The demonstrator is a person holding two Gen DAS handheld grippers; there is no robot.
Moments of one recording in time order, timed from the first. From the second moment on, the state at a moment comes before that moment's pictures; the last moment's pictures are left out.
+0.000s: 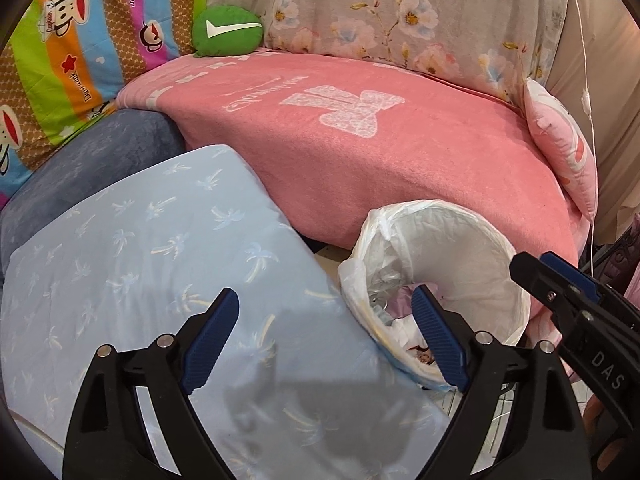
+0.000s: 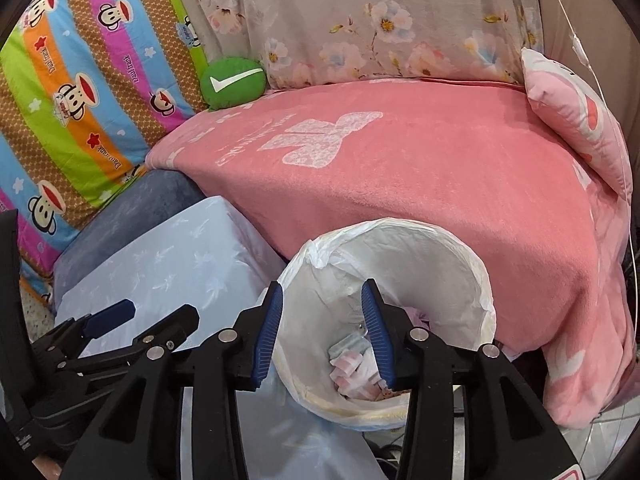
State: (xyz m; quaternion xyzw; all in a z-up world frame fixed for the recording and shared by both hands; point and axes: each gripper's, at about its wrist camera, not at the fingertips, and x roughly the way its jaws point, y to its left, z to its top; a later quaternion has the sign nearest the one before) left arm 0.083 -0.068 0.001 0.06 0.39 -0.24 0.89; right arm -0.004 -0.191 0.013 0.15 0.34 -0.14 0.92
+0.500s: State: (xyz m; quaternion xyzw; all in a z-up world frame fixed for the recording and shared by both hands) left arm 0.056 -0.048 0.000 0.06 0.39 -0.19 0.90; right arm -0.044 -0.167 0.011 0.08 0.35 -0.17 0.92
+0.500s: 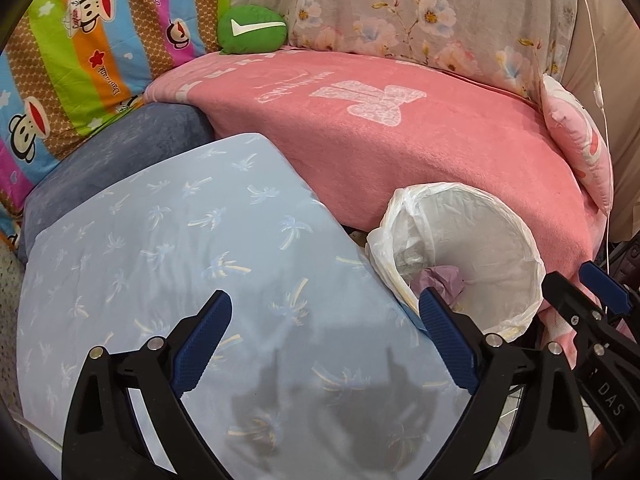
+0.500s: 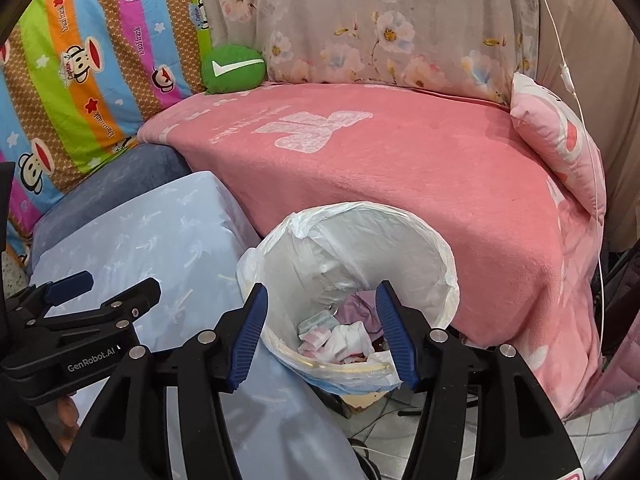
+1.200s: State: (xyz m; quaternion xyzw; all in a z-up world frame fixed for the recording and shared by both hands) left arm 0.034 -0.046 0.001 0.07 0.39 -0.19 0.90; right arm -0.068 -0.165 0.010 0.07 0.35 -0.20 0.91
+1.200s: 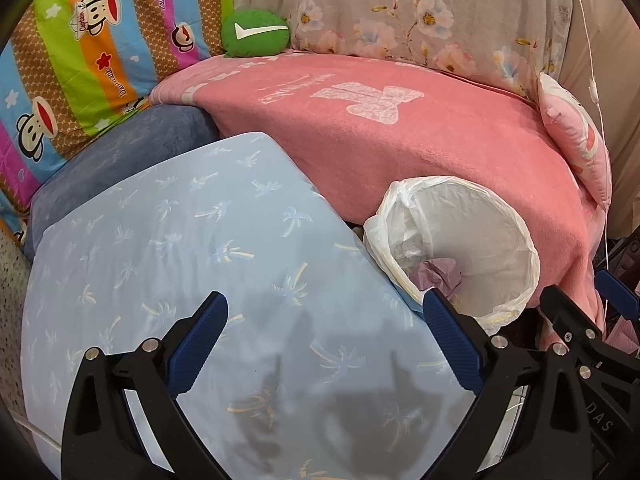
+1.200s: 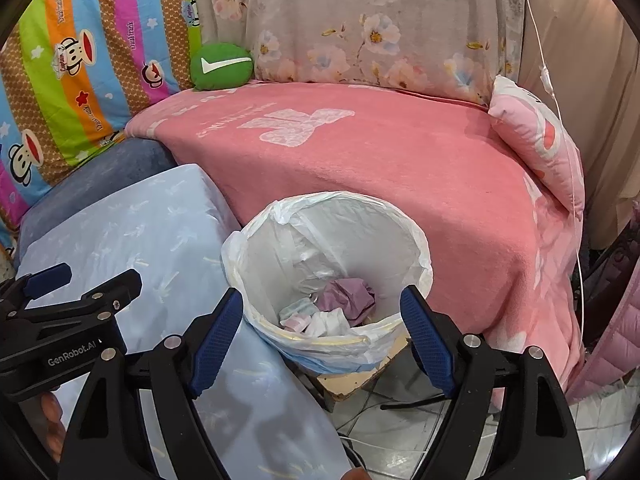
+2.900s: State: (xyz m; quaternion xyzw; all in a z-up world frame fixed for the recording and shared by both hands) left arm 0.022 -0.066 -0.001 0.09 0.37 -0.18 0.91; right arm -0.081 -0.171 0.007 0.06 0.35 -0.22 0.91
